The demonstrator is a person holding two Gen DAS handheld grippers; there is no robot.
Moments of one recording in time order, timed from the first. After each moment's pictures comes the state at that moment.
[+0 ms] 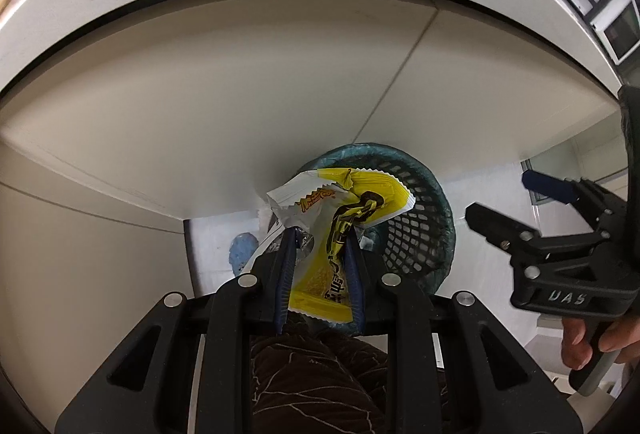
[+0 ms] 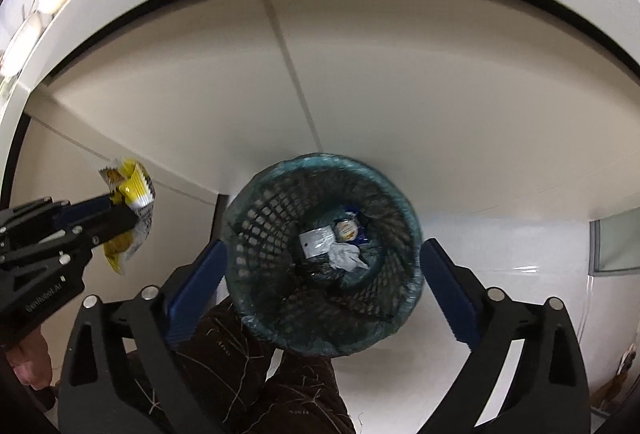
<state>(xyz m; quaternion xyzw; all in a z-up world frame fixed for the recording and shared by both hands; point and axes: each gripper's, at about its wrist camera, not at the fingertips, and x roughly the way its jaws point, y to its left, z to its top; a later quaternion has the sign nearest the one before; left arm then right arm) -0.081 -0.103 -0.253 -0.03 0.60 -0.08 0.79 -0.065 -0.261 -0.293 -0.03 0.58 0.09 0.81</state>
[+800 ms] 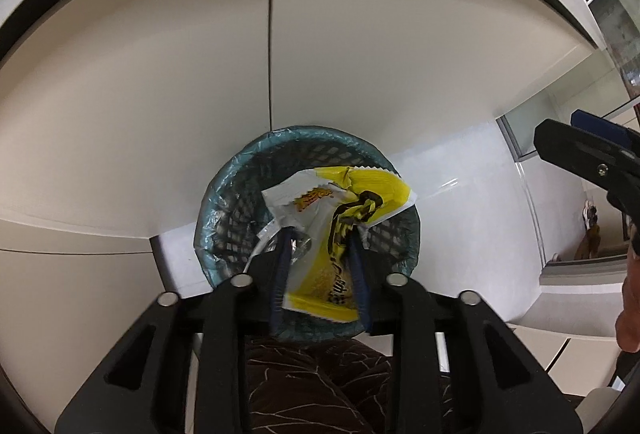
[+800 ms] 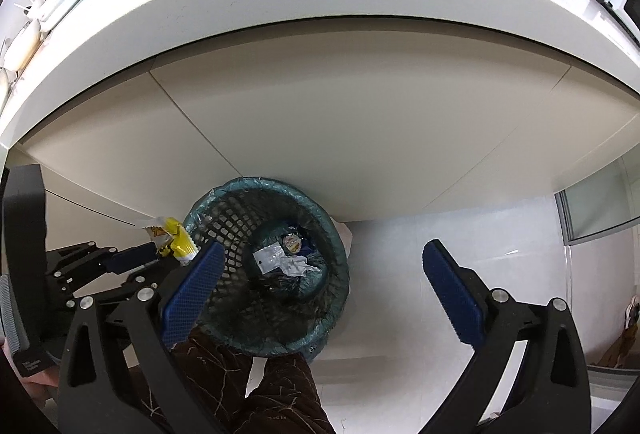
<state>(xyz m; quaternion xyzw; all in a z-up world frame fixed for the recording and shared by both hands) -0.078 -0.165 -0.290 0.02 0.62 -0.16 0.77 -0.080 -0.337 -0.254 0.00 0.55 0.02 0.84</state>
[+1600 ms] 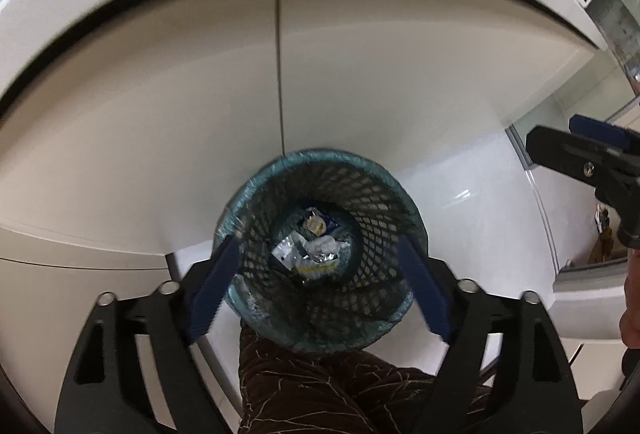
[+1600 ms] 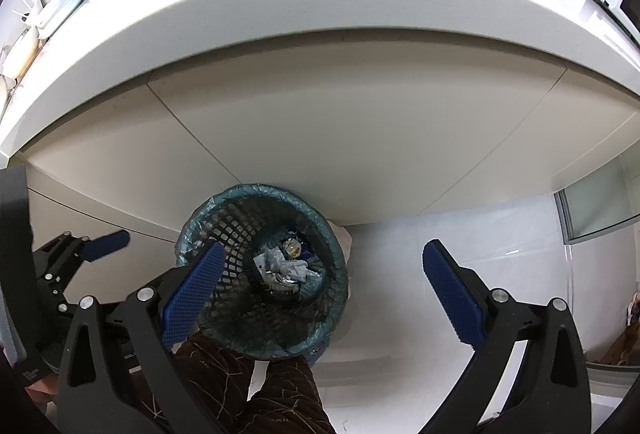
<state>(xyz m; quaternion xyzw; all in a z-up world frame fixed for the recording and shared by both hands) -0.076 -0.169 -0.277 0.03 0.58 -0.14 0.80 -0.076 -0.339 -0.240 0.00 0.54 0.01 0.84</state>
